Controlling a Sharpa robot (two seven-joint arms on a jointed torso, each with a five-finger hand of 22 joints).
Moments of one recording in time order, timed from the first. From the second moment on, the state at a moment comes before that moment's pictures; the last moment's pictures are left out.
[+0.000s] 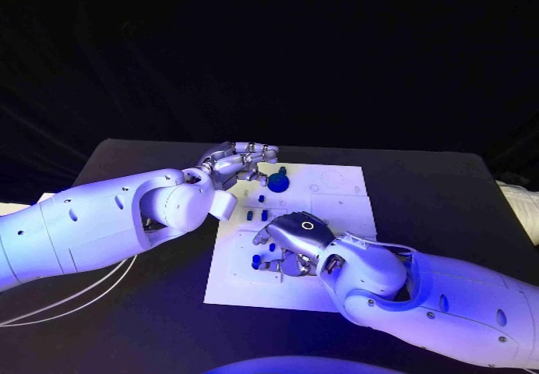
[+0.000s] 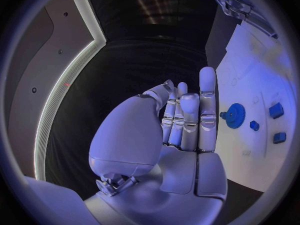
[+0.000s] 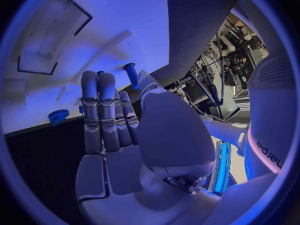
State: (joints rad) left arm 1.20 -0.85 -0.01 1.58 0.04 -0.24 0.25; left_hand 1.41 -0.06 0.37 0.04 0.06 0.93 0.17 0.31 0.17 0.99 0.10 0.48 0.21 1.26 0.02 1.11 0.87 0.16 1.22 0.12 0.56 0.92; right arm 1.03 -0.64 -0.06 1.79 -1.83 -0.30 -0.32; right_hand 1.44 -0.13 0.11 0.25 0.13 0.99 0.16 0.08 0.08 0.94 0.11 0.25 0.08 1.27 0.03 0.79 0.59 0.18 1.10 0.12 0.96 0.53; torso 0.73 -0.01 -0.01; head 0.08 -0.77
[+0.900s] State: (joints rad) left arm 1.18 -0.85 -0.01 1.57 0.04 -0.23 0.25; left_hand 1.41 -0.06 0.37 0.04 0.06 0.93 0.17 0.31 0.18 0.99 0.10 0.48 0.21 1.26 0.02 1.10 0.86 0.16 1.22 0.12 0.56 0.92; right arm 1.15 -1.16 -0.07 1.96 -1.33 -0.35 -0.40; right_hand 1.33 -0.06 -0.08 0.28 0.32 1.01 0.12 0.22 0.12 1.27 0.03 1.13 0.93 1.46 -0.04 1.25 1.11 0.09 1.41 0.05 1.38 1.16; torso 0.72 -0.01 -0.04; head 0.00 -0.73
